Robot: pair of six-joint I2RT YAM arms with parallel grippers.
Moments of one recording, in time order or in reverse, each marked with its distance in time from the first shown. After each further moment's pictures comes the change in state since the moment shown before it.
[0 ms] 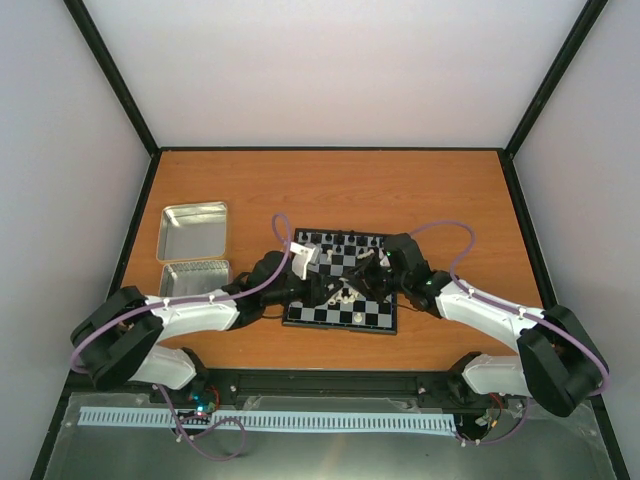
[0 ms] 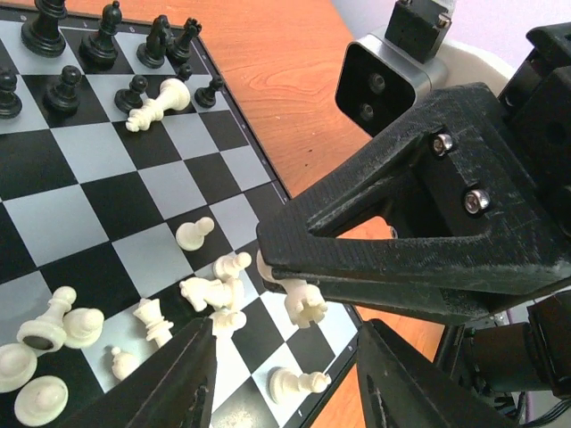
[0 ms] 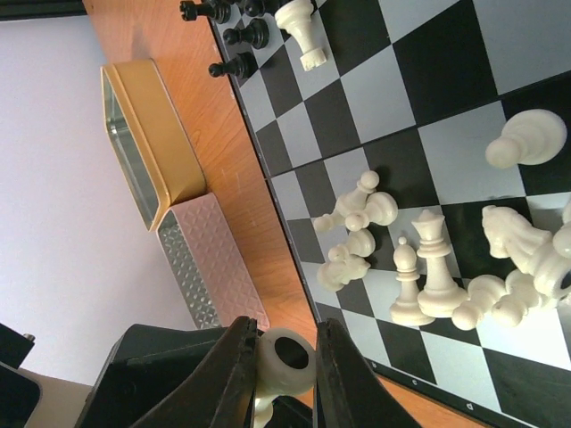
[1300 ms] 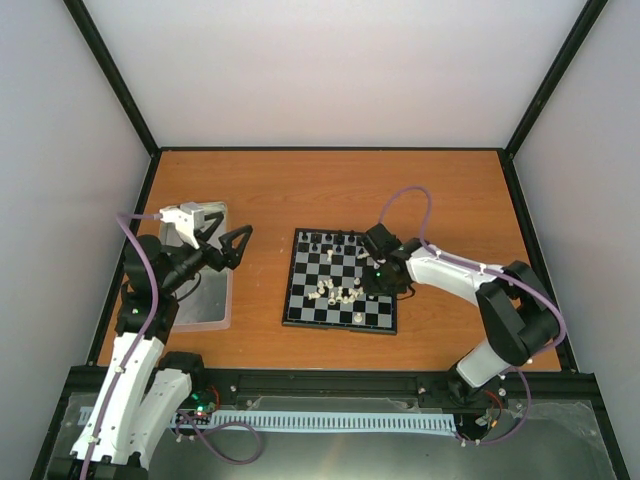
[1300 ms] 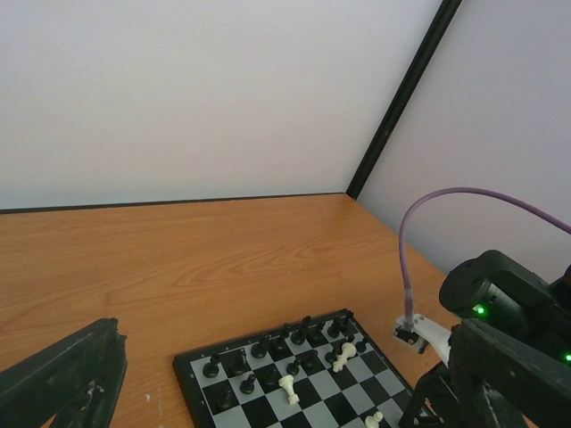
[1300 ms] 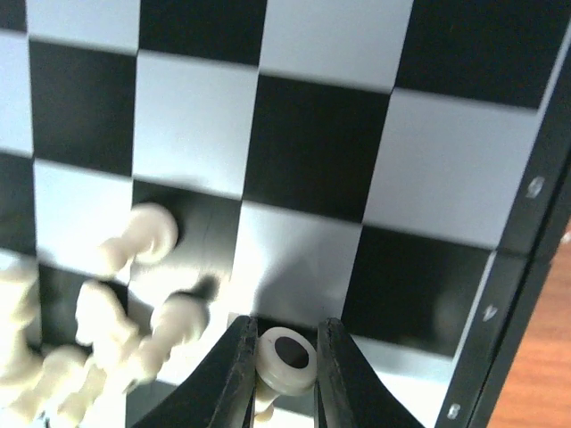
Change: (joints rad) left arm 0.752 -0.737 0.109 -0.490 0.273 0.351; right arm 0.000 0.326 0.325 -0.631 0.386 -0.819
